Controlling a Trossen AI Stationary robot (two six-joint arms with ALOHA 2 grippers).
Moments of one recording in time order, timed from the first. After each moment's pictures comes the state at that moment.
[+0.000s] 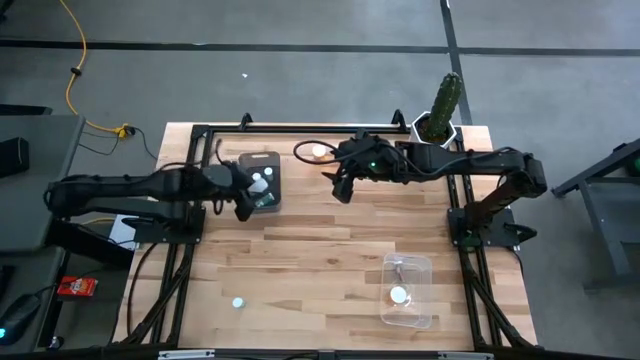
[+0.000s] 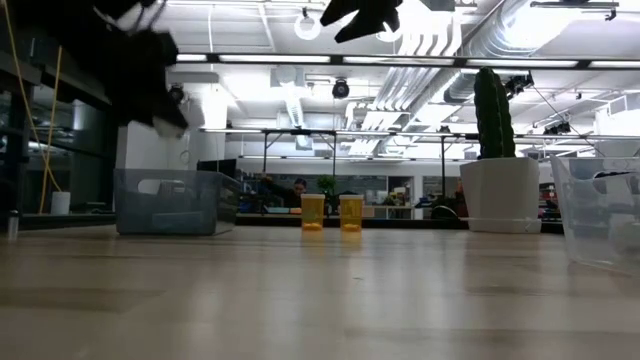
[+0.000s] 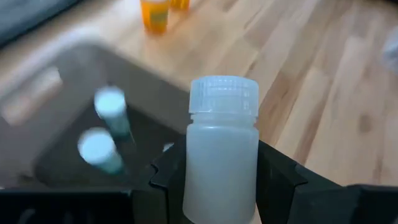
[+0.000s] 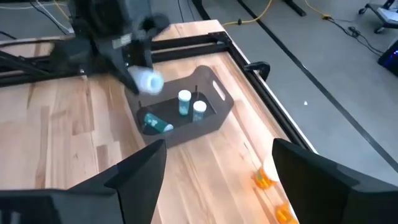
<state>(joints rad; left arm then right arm) 0.27 0.77 0.51 -0.48 -0.19 -0.39 -0.05 1.54 1.49 -0.51 0.31 0.08</state>
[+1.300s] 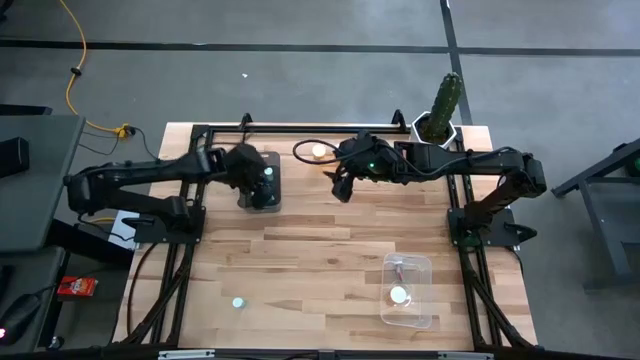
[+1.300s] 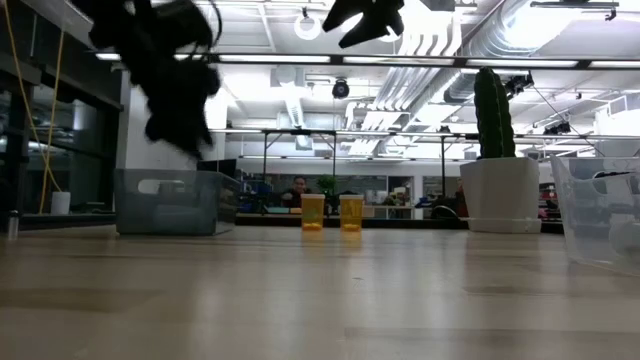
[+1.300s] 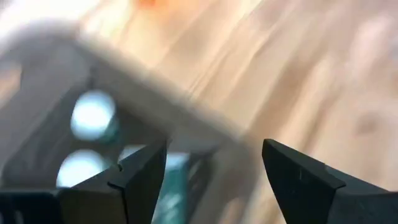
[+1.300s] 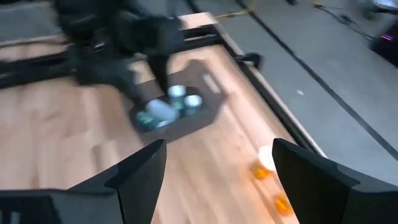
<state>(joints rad) 0.50 1.12 0.71 -0.53 0.09 -0.30 -0.06 1.54 1.49 -0.54 0.35 0.14</state>
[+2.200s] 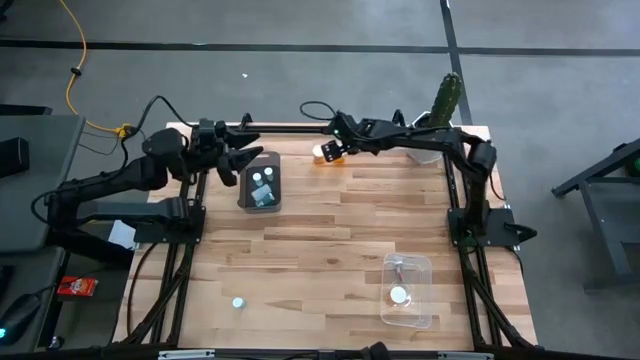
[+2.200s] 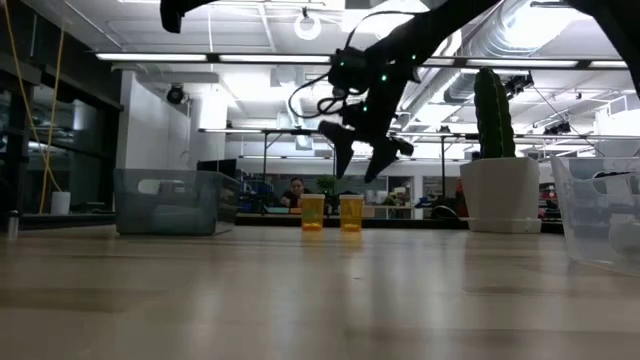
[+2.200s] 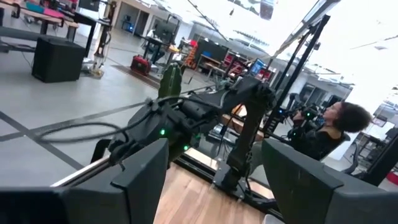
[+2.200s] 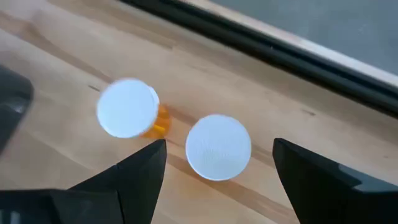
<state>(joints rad) 0.41 0.71 0.76 0.01 -0.03 -0.39 -0.44 1.94 1.48 -0.58 0.26 0.59</state>
